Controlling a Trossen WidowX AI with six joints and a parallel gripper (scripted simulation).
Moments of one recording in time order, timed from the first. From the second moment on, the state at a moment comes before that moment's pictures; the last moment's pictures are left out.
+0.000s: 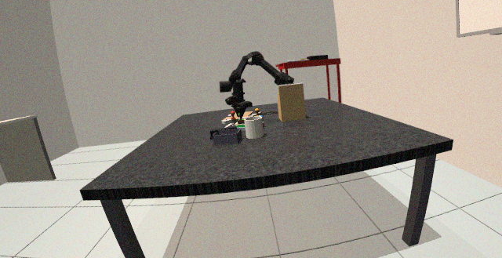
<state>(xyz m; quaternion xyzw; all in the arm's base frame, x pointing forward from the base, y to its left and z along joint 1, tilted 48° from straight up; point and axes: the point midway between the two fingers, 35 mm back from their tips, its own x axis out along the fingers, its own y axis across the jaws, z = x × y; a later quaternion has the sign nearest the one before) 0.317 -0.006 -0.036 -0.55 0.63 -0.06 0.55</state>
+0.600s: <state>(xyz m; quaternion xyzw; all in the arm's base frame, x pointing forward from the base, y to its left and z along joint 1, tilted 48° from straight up) 0.315 0.004 -0.028 -0.55 0.63 -0.06 0.55</state>
